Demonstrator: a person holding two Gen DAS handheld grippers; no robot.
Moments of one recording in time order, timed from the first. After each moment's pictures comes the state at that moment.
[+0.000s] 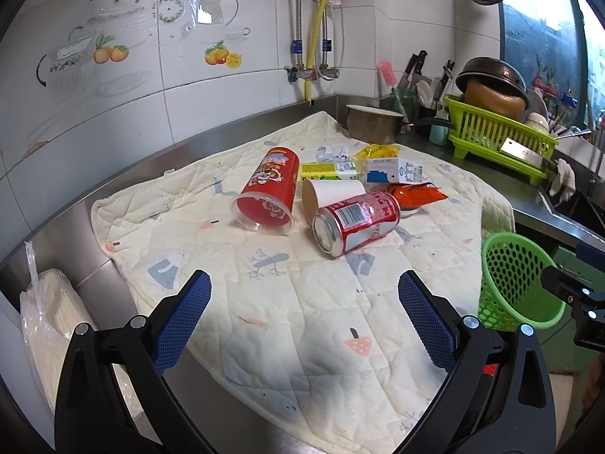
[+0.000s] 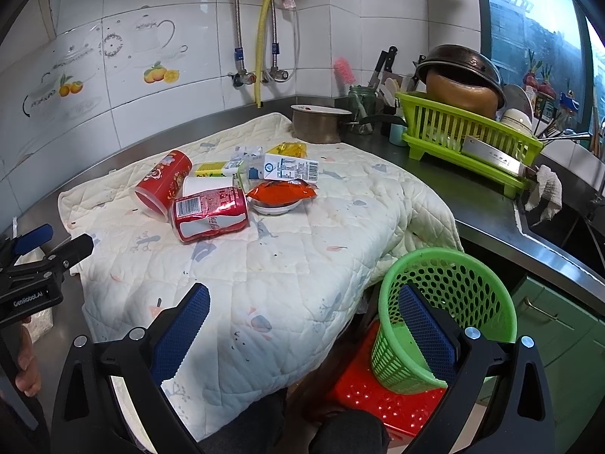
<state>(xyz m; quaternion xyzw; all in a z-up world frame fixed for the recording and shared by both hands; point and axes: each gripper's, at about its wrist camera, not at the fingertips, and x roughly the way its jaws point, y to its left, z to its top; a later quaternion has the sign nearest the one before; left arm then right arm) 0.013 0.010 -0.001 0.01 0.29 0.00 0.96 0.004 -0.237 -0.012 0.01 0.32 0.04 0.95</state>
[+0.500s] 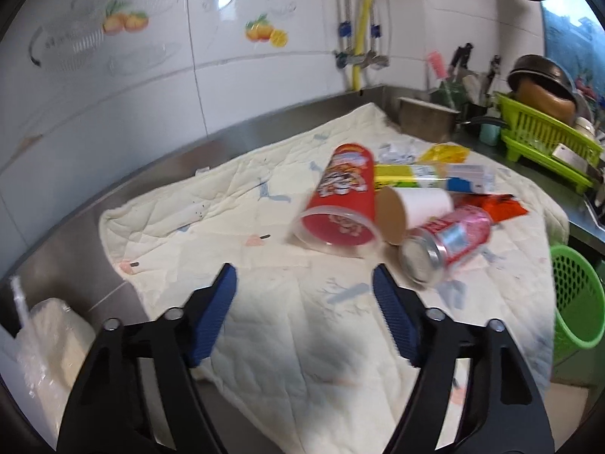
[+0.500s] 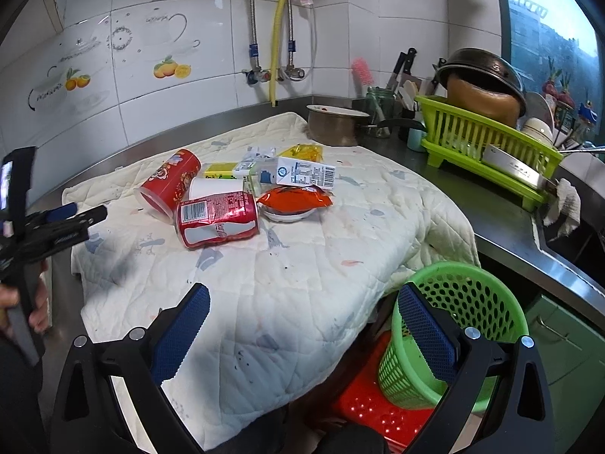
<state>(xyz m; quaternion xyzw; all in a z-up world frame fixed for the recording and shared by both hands) 0.100 0.079 -0.025 0.01 0.32 0.05 0.95 0.033 -0.232 -0.015 -0.01 0.32 0.07 0.94</state>
